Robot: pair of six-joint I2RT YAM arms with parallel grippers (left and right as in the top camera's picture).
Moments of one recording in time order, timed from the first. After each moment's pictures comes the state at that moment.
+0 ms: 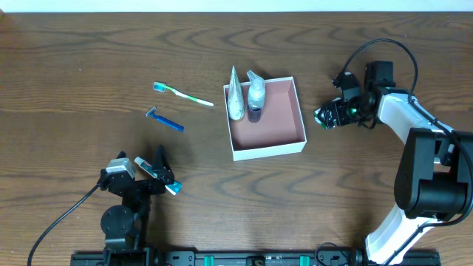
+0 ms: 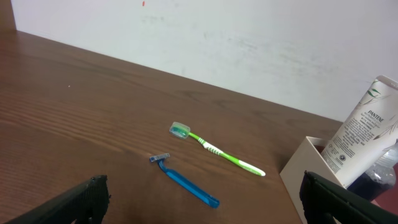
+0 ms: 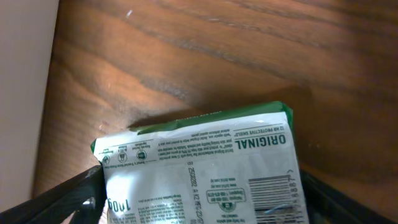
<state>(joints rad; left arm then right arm) 0.03 0.01 0.02 -0.11 0.02 -0.29 -0.07 1.94 1.17 -0.49 -0.34 -0.26</state>
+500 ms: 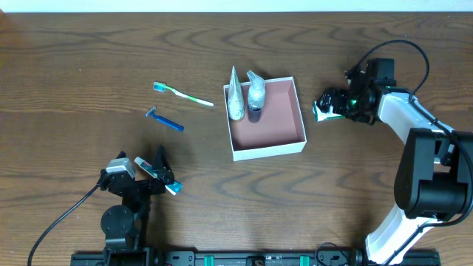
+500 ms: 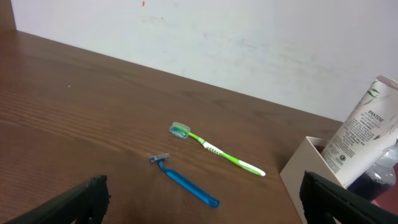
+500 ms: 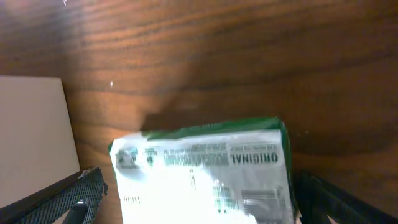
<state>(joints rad) 0.03 0.01 0.02 -0.11 0.02 -0.29 -0.07 1.94 1.18 -0.42 -0.35 0.17</state>
